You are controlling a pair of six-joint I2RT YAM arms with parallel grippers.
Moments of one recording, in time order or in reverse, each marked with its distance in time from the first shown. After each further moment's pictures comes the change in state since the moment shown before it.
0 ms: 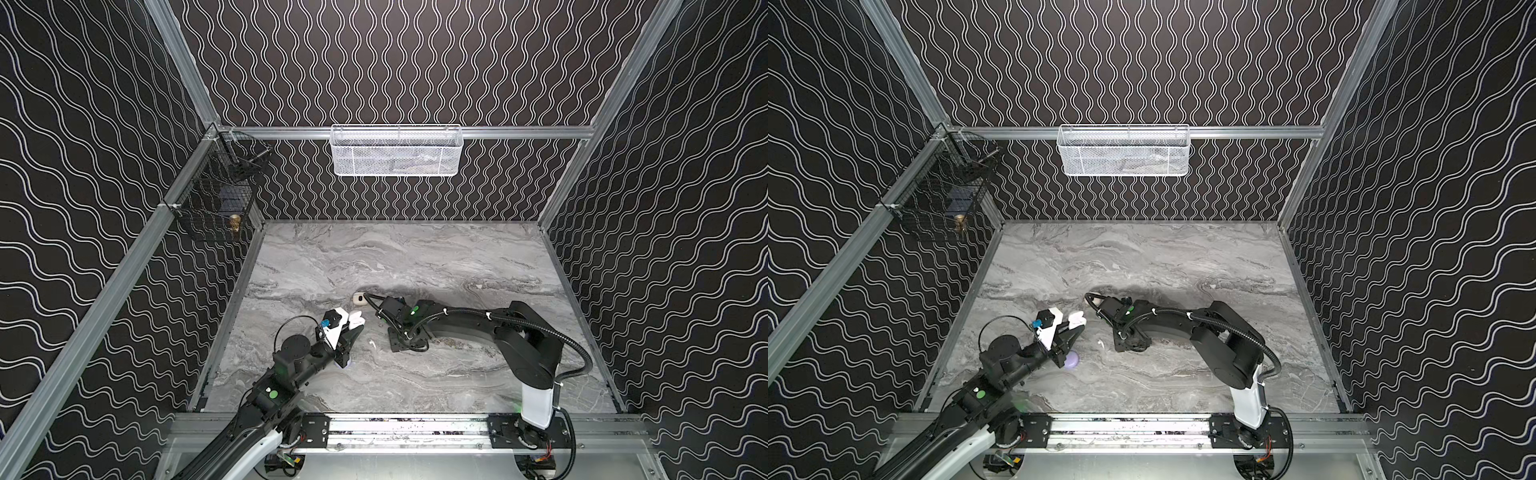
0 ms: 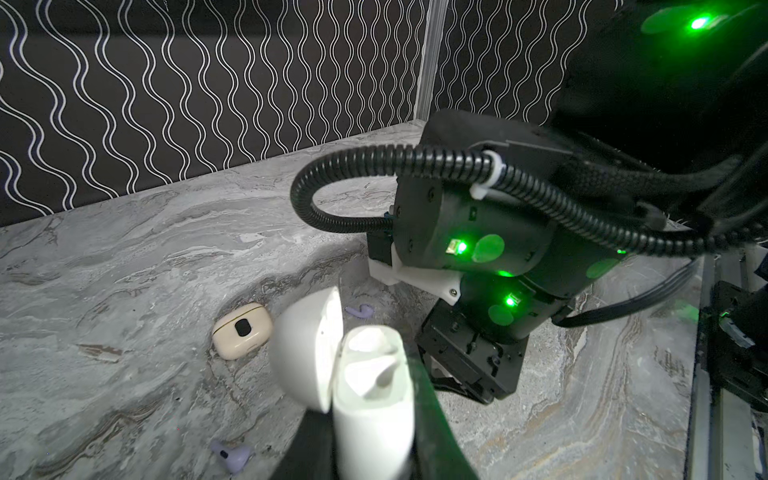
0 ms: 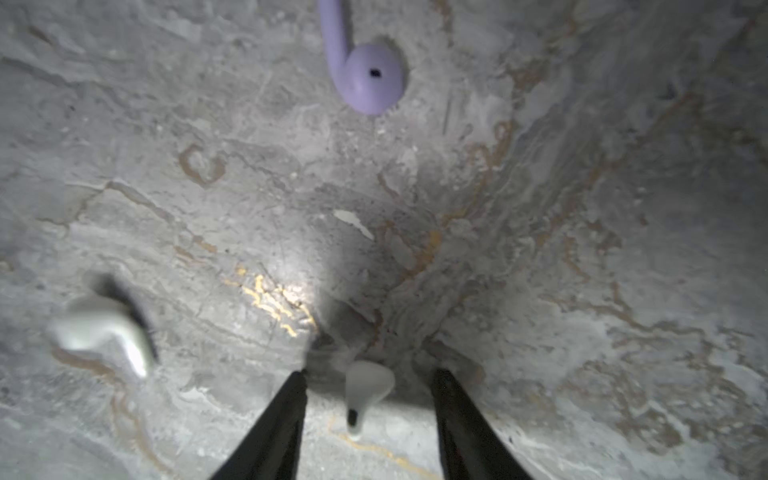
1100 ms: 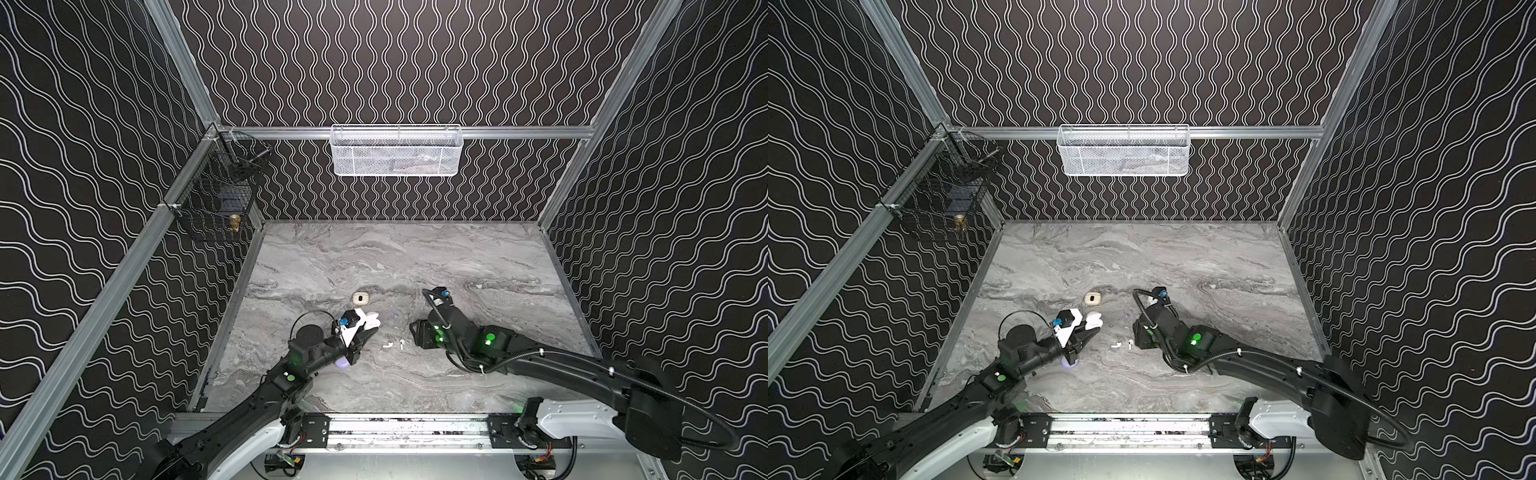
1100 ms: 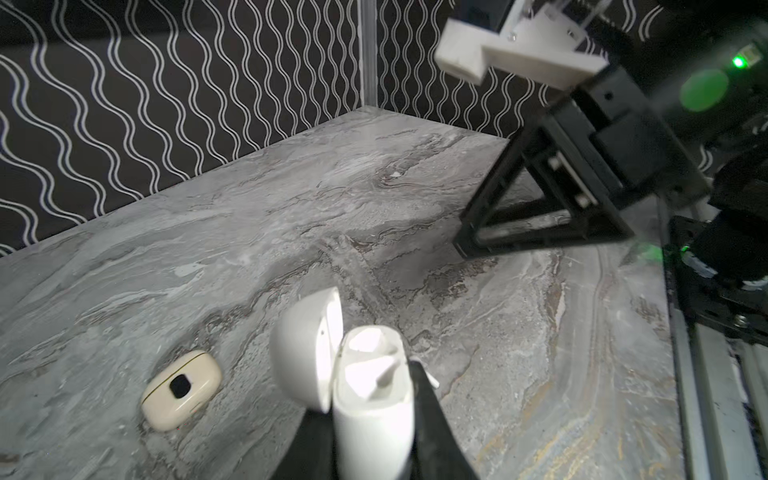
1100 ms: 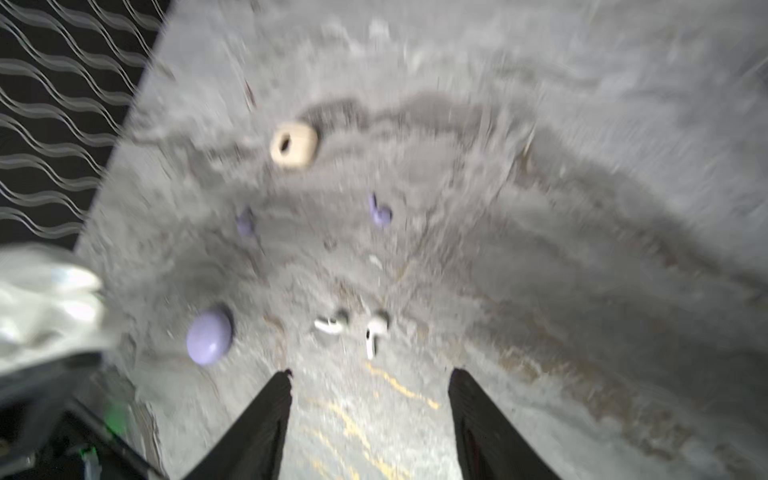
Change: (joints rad) left arm 0.000 0.334 -0.019 0.322 0.145 0.112; right arm 0.013 -0.632 -0.450 0.345 0.090 0.022
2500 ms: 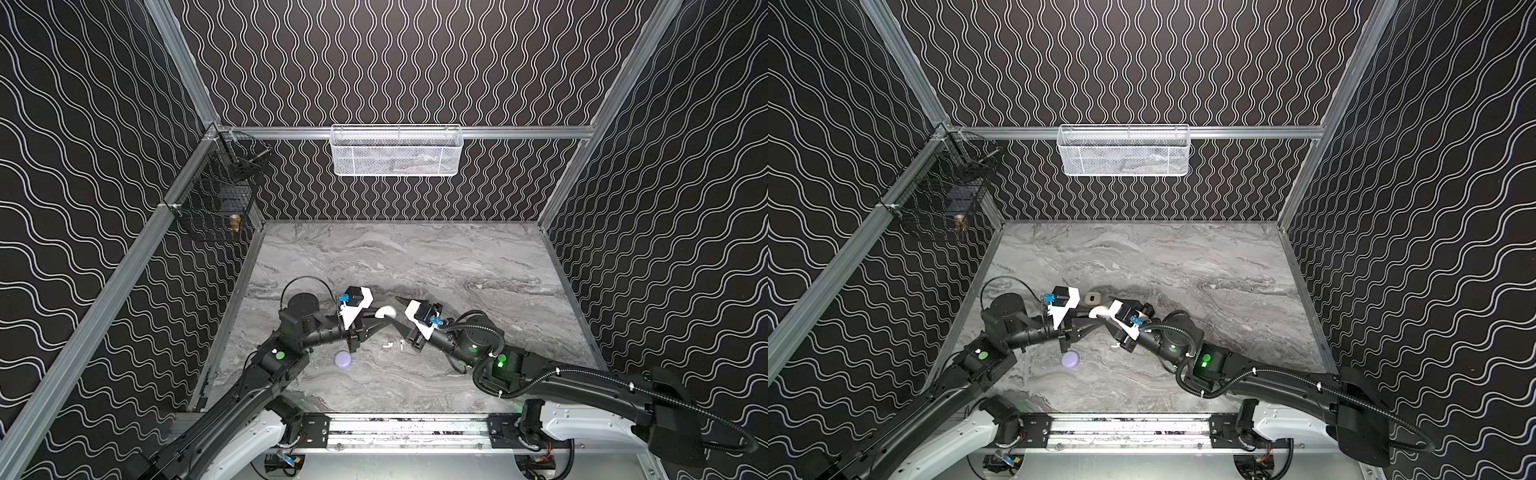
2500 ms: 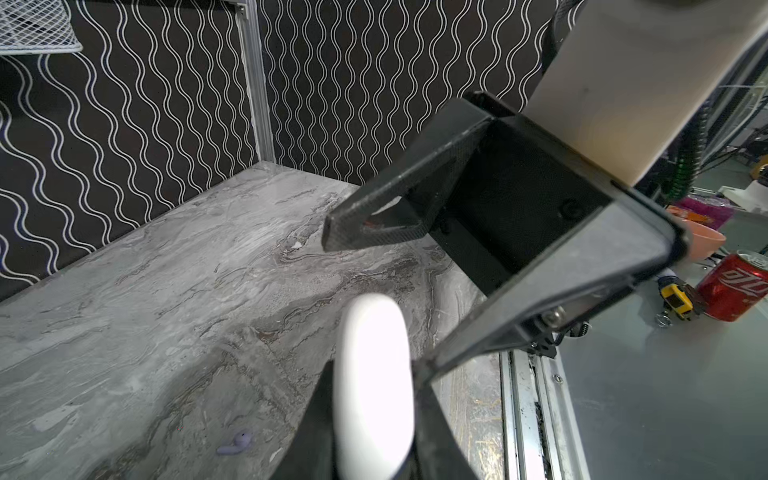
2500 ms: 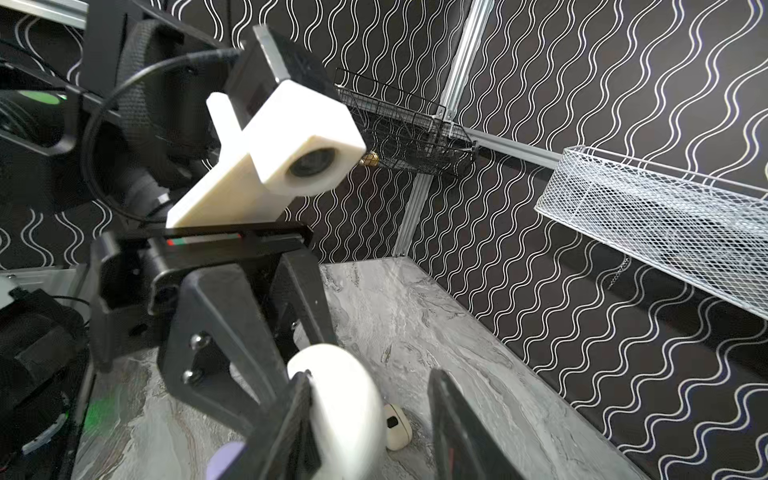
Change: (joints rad) left arm 0.020 0.019 0.413 -0.353 0.373 -0.042; right arm 0.128 -0.172 -0.148 0.860 -0.103 -1.064
